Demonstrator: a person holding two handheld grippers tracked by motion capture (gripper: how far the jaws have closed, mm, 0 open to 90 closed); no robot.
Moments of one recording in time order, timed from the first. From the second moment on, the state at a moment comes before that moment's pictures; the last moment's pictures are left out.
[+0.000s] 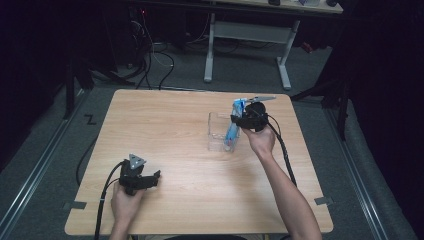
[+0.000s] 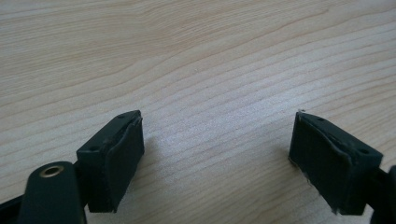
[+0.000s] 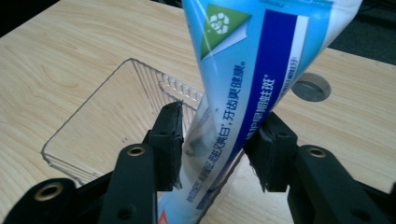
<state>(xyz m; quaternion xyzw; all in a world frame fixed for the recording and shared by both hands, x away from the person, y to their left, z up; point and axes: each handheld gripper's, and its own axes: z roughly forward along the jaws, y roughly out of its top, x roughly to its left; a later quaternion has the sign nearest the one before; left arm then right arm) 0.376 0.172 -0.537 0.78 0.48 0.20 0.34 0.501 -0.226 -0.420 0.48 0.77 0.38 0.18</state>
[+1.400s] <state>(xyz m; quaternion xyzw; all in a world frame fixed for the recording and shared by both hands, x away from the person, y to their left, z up) 0.376 0.173 -0.537 0.78 0.48 0.20 0.34 0.456 -0.267 -0.401 0.48 0.75 0.41 0.20</state>
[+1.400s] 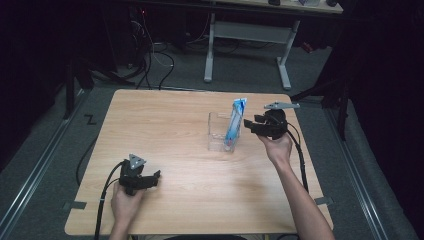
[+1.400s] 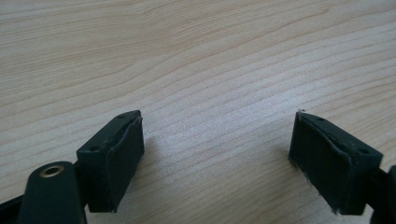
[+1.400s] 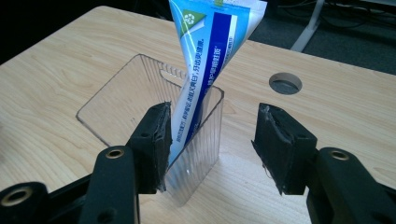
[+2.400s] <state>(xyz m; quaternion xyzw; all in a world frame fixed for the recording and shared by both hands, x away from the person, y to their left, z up) 0.376 0.172 -0.537 0.78 0.48 0.20 0.34 0.405 -0.307 -0.416 0.50 0.72 0.44 0.19</state>
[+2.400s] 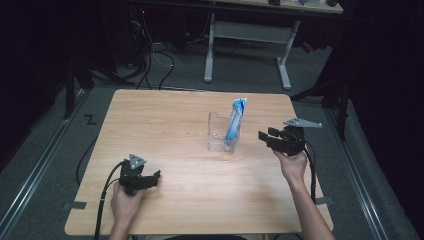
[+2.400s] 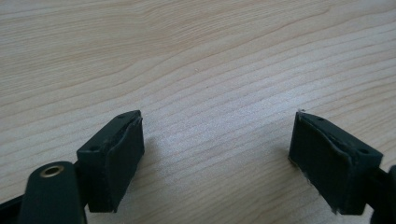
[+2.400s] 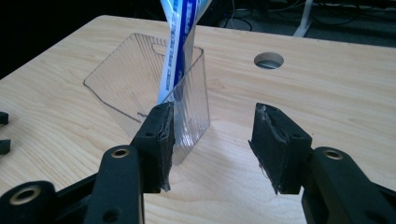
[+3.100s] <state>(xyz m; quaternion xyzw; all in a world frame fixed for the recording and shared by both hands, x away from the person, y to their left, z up) 0.376 0.172 -0.537 0.78 0.48 0.20 0.34 0.387 -0.320 -0.442 0.52 0.71 0.43 0.20</state>
